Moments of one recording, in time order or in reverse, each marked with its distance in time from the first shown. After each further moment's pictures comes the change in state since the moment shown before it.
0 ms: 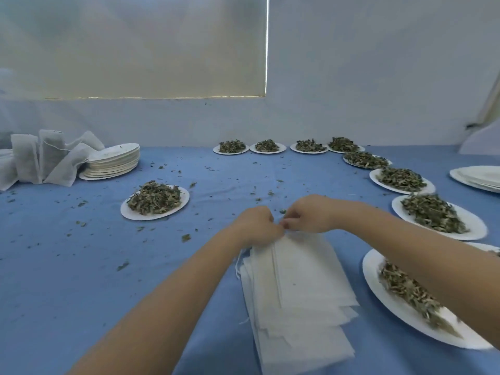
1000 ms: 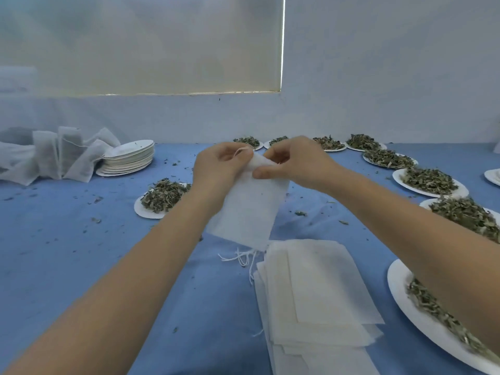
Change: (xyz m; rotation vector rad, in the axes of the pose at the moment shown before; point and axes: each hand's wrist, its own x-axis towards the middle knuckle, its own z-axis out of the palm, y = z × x) left_hand -0.021 -0.010 -0.079 -0.868 0.623 0.139; right_hand 0.020 -0.033 -0.055 0.668 0.570 -0.279
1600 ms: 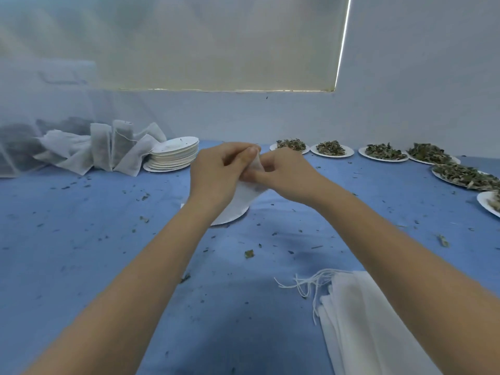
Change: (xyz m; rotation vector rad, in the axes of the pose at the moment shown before) left_hand 0.035 -0.018 -0.086 0.307 0.118 0.272; right_hand 0.065 -0.049 0.087 0.061 -0.153 -0.092
